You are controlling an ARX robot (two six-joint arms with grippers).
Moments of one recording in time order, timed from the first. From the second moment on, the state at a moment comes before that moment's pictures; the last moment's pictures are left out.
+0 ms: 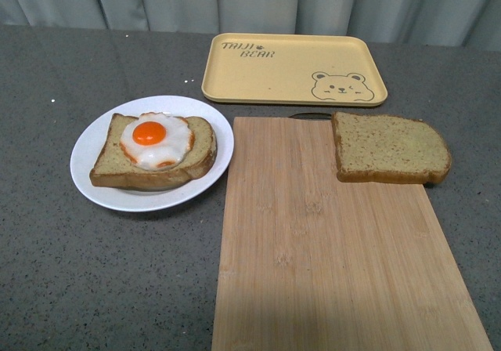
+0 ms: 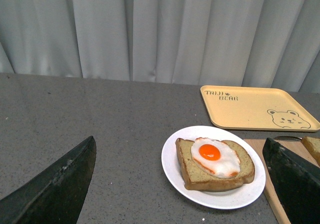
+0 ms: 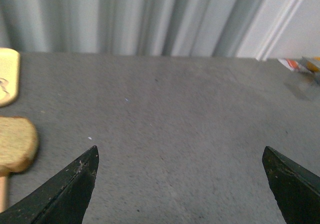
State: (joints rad) left arm 0.00 0.00 0.02 0.00 0.00 -0.01; right arm 0.08 0.43 0.04 0.18 0.57 -0.14
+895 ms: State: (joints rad) left arm 0.00 0.00 0.02 0.00 0.00 -0.01; right arm -0.10 2.03 0.85 0.30 -0.39 0.21
